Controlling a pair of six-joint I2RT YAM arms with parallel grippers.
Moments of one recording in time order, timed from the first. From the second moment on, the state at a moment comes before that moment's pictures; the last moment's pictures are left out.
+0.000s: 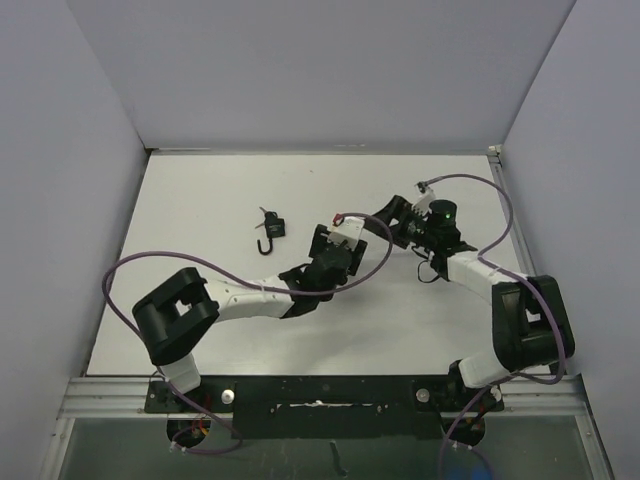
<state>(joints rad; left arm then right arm) -1.07 1.73 0.95 0.49 -0.70 -0.10 0.22 1.52 0.73 0.39 -0.55 0.75</state>
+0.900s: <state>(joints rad) -0.84 1.77 1.24 -0.18 -0.46 -0.48 0.37 1.35 0.70 0.04 -0.31 0.44</state>
